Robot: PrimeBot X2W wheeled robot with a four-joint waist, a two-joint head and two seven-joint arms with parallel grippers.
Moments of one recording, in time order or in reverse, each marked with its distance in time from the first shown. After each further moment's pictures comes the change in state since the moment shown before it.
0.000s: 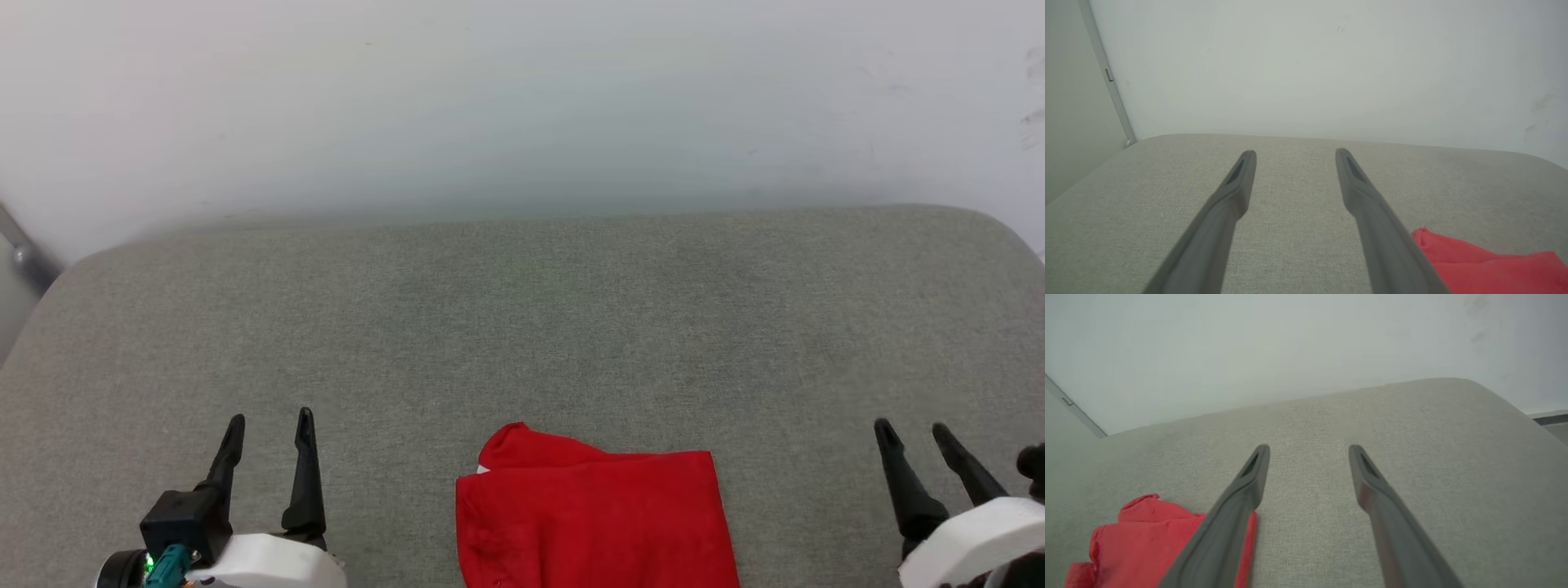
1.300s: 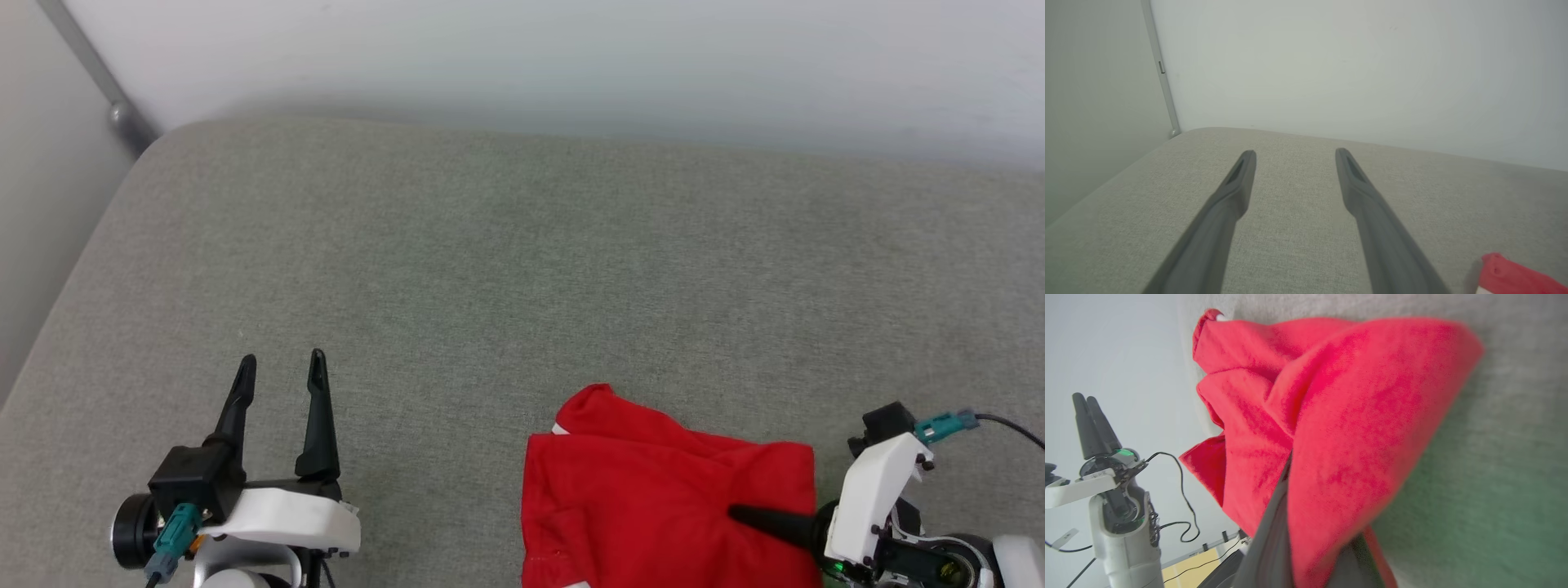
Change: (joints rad) left arm -0.091 -0.194 0.179 0.044 0.194 -0.172 -0.003; right arm -0.240 0.067 -0.027 0.391 0.615 0.000 0.892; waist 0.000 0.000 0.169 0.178
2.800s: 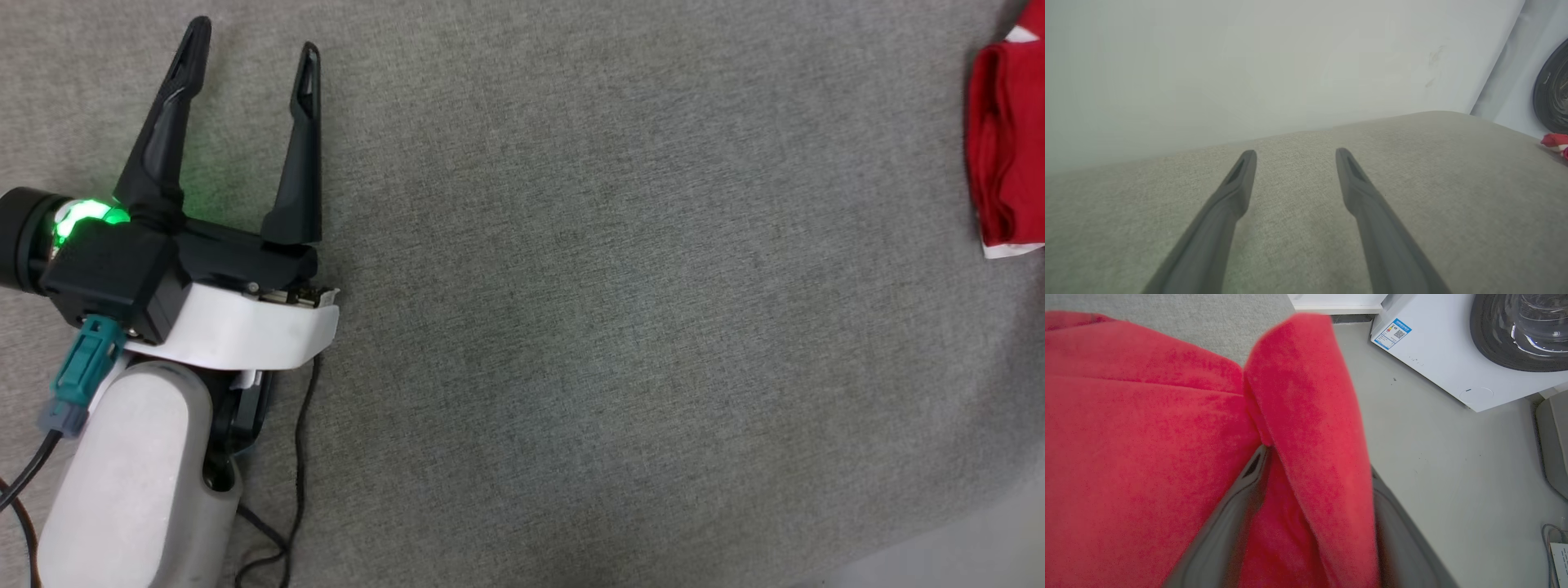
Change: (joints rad) left arm -0.418 0.140 -0.050 -0.252 0.135 -0.097 0.137; right arm -0.598 -0.319 -0.196 0.266 -0.902 0.000 -0.789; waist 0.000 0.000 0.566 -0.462
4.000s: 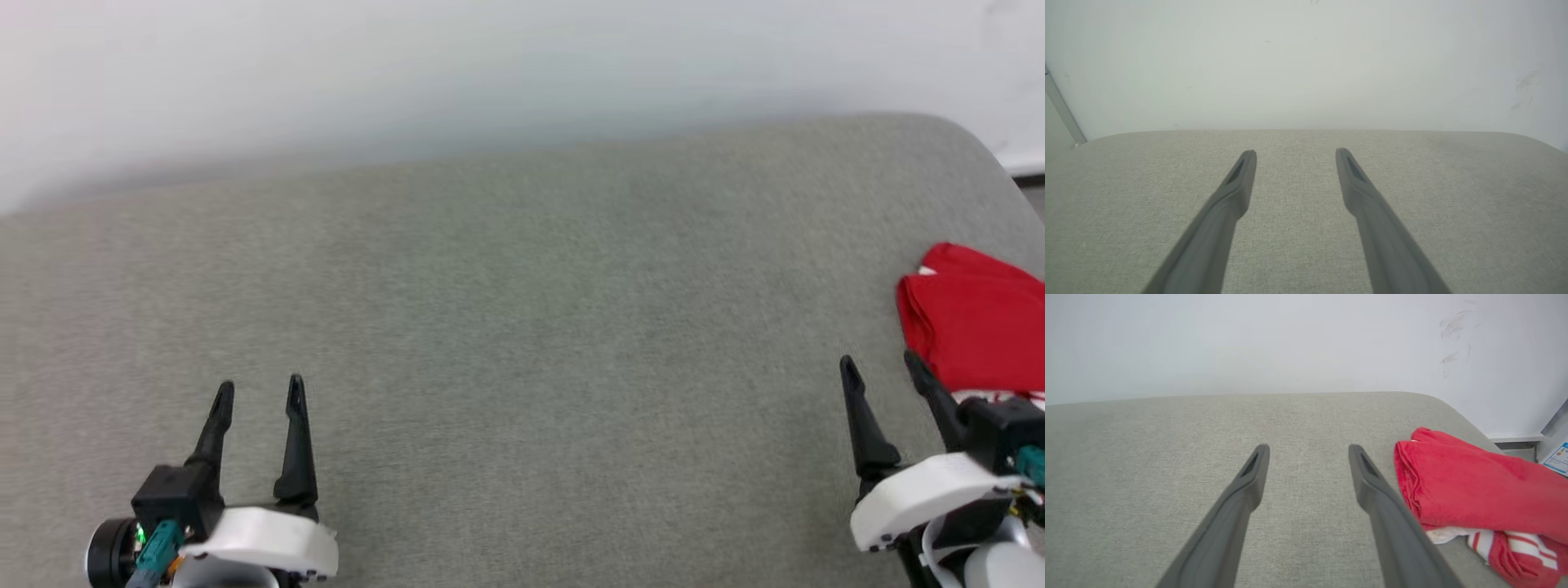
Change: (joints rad) left arm 0.461 -0.089 0.052 0.246 -0.144 0.113 -0.113; right arm 0.651 0.238 0.270 -0.400 0.087 0.000 -0.322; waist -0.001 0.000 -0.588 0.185
